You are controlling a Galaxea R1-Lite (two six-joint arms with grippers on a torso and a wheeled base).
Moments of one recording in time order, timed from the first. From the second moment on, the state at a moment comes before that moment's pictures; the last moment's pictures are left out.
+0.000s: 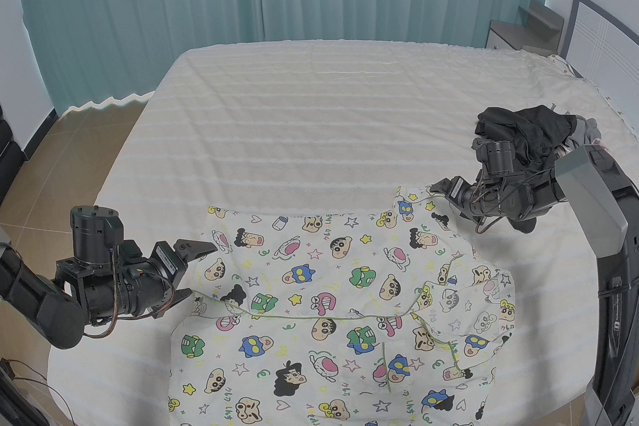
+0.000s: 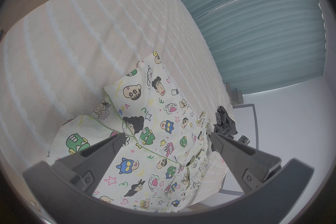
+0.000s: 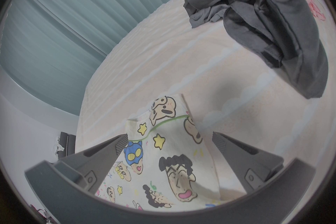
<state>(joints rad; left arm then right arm) -0.22 1.73 -0.41 -0.79 -0.25 -1.04 0.14 2.45 -1.59 -0.25 0.08 0.68</state>
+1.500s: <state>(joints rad) -0.22 1.74 -0.40 -0.82 -0.24 -1.04 0.15 2.63 -1.92 -0.31 -0.05 0.63</state>
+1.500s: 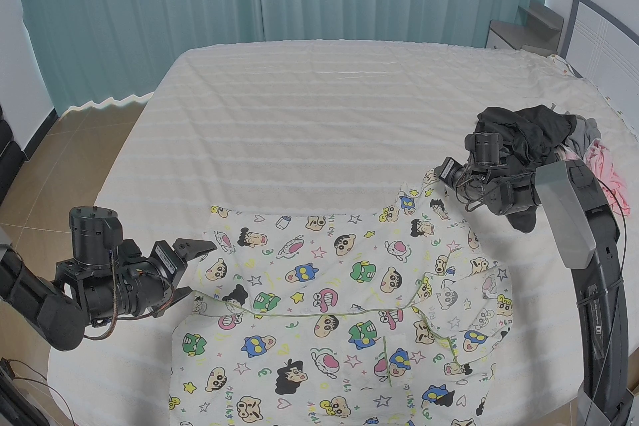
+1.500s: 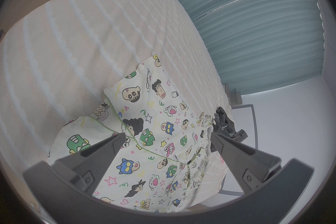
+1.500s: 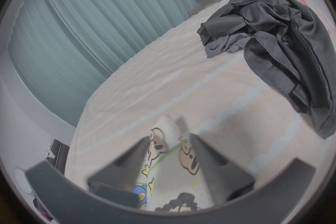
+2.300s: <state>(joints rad) -0.26 1.72 -0.38 -0.82 -0.24 -1.06 0.13 2.22 -1.10 -0.56 -0.02 0.64</state>
